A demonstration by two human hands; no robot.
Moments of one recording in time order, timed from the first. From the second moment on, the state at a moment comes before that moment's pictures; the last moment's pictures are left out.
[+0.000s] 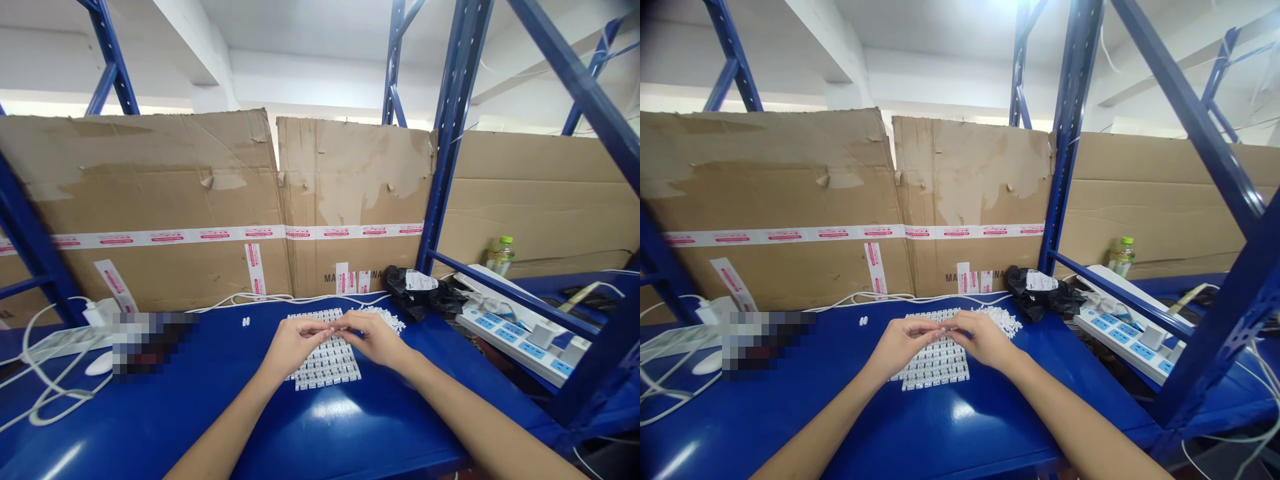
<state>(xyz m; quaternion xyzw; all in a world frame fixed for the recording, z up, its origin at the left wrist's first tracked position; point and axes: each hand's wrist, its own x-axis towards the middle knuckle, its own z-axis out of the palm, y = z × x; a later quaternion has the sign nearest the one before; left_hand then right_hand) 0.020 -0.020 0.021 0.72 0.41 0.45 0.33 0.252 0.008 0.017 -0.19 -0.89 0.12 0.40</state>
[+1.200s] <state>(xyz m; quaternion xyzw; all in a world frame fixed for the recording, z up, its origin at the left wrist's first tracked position) 0.022 -0.020 0.010 0.75 0.38 0.48 0.26 0.244 0.007 0.012 -0.28 -0.84 0.24 0.39</state>
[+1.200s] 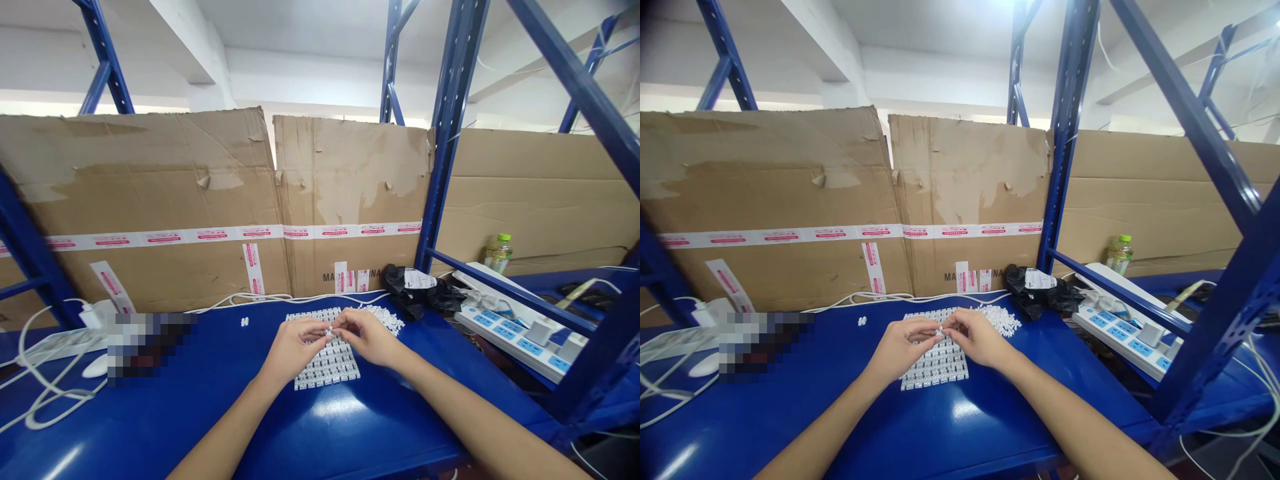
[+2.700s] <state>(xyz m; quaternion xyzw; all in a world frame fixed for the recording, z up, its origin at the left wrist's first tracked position) 0.022 -0.028 0.020 0.60 0.32 0.42 0.60 0.247 0.001 0.014 -0.16 -0.86 0.12 0.46</state>
